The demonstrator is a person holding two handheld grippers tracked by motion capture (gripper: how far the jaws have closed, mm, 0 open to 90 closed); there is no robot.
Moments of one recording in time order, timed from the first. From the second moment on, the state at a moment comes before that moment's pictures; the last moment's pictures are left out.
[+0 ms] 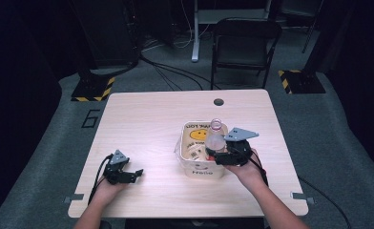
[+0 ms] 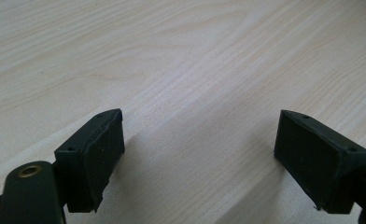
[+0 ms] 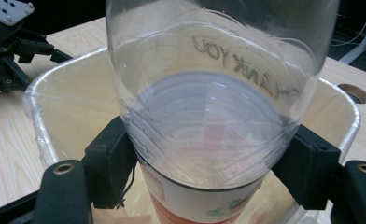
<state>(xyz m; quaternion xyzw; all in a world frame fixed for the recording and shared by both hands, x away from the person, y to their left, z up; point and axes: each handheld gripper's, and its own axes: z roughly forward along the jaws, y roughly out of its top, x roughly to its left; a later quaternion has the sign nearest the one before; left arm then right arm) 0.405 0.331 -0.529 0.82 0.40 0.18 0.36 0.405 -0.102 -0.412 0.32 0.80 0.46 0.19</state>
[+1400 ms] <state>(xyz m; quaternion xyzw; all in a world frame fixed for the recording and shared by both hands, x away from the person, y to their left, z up) 0.405 0.331 -0.529 0.82 0.40 0.18 0.36 0.380 -0.137 -0.397 0.33 0.79 0.47 0.22</state>
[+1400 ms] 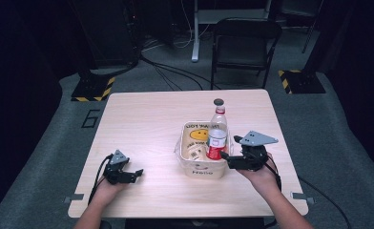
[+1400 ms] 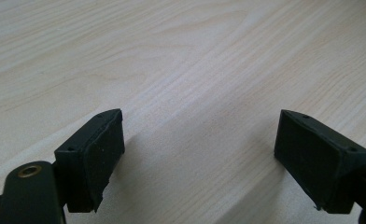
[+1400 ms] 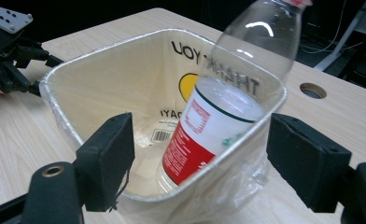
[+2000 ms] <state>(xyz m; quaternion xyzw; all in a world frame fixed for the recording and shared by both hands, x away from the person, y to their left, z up) 0.405 0.331 -0.529 0.82 0.40 0.18 0.36 0.366 -0.178 -0.403 0.37 0.77 0.46 0.25</state>
